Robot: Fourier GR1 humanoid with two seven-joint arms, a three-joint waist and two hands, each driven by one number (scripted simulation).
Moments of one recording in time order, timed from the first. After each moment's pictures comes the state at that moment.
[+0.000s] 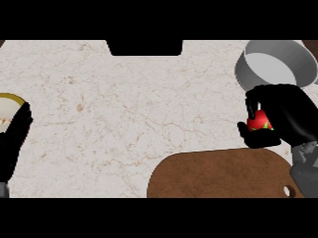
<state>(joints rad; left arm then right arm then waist) 0.04 0.33 0.11 -1.54 -0.06 0.05 0.13 -0.38 -0.48 0.29 -1.80 0.81 0.35 0.50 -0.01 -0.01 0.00</state>
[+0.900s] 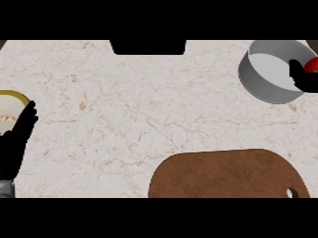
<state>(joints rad) 0.02 0.30 0.11 -1.54 -0.09 0.04 0.13 -0.54 -0.49 -0.13 -1.73 0.70 0.19 0.40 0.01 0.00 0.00</state>
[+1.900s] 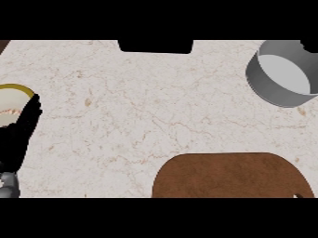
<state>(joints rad) -0.03 0.29 0.12 -1.54 -0.11 0.01 0.15 -0.95 -0.61 -0.22 -0.67 0.82 -0.10 -0.13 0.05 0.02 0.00</state>
